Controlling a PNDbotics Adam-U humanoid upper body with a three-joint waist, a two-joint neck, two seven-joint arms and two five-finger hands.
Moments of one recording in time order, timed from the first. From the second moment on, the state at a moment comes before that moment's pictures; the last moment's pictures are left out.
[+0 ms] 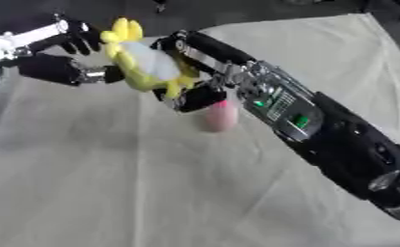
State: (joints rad) left arm -1.17 0.36 -0.69 -1.37 -0.29 0.36 -0.41; right arm -0.55 -0.73 0.38 -1.89 0.24 0.07 0.15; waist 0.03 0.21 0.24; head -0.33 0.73
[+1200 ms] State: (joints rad) left arm -1.17 0.36 -0.69 -1.39 -0.21 0.30 -0.49; right arm -0.55 -0.73 0.39 -1.89 0.25 0.07 0.15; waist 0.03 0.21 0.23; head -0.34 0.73
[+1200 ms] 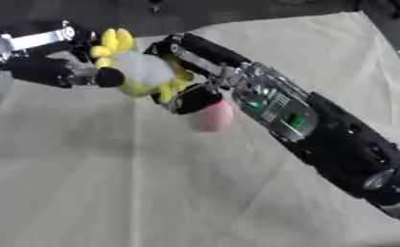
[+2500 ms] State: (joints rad) left arm -1.18 0.26 -0.69 -1.30 -0.16 0.32 -0.40; right arm -0.55 -0.73 0.40 -1.90 0.26 0.07 0.17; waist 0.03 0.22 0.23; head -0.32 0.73
